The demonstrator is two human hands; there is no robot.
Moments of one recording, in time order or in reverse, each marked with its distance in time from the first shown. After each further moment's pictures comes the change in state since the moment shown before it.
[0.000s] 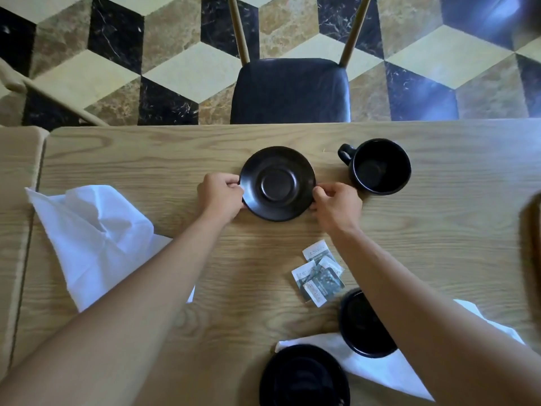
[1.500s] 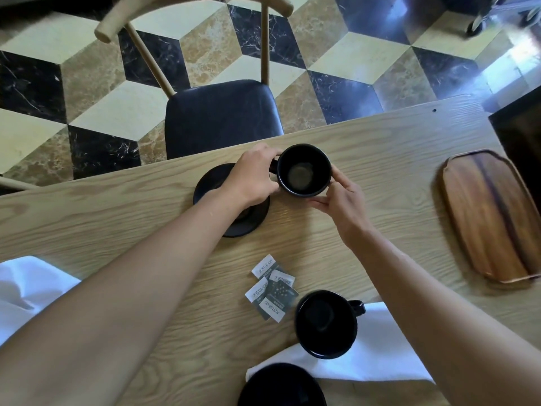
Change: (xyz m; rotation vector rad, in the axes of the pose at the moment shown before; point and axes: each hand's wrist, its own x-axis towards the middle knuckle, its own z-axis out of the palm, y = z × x) left_hand -0.029 0.136 0.115 0.464 -0.481 0.876; right_hand 0.017 0.021 -0.124 0.609 0.026 0.068
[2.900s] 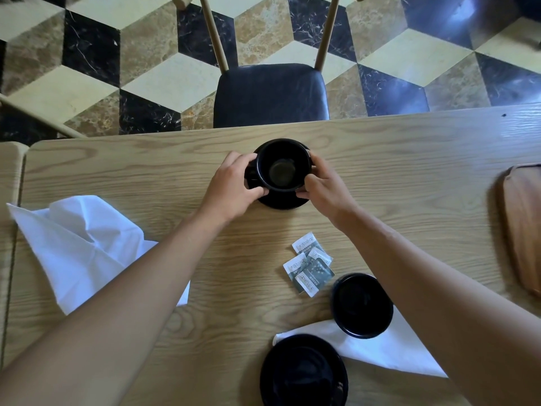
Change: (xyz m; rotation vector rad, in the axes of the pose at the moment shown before) left_hand -0.118 -0.098 -0.021 -0.079 0.280 -0.213; right_hand -0.021 0.023 0.098 -0.382 -0.356 -0.065
